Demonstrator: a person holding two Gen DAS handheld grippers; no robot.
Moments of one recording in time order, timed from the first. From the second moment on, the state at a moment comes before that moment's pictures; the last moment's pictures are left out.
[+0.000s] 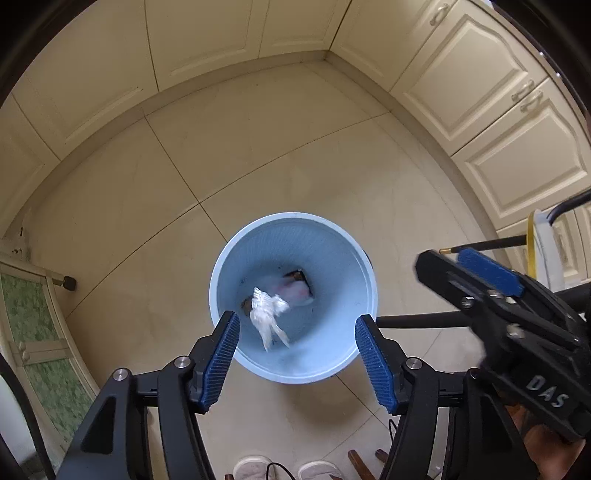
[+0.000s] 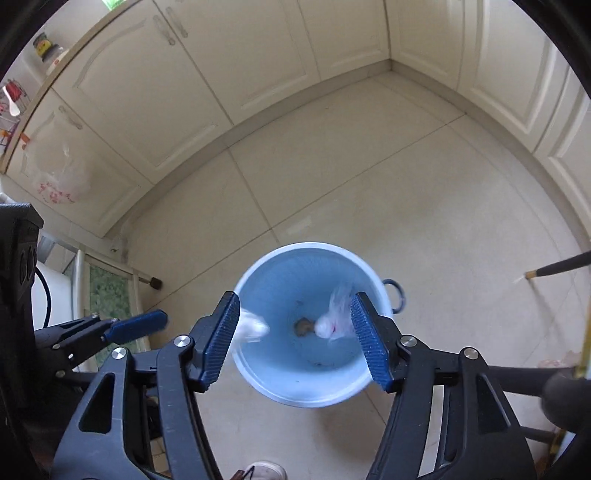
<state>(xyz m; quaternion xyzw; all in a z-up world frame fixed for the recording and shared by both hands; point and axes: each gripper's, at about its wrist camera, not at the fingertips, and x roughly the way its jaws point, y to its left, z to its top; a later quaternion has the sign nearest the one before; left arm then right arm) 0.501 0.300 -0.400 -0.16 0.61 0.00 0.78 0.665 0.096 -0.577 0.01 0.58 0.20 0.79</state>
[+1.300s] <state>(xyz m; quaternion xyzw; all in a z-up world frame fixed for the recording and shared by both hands) 0.064 0.056 -0.049 -0.01 0.09 0.01 1.00 0.238 -0.080 -0.029 -0.02 0.11 0.09 0.99</state>
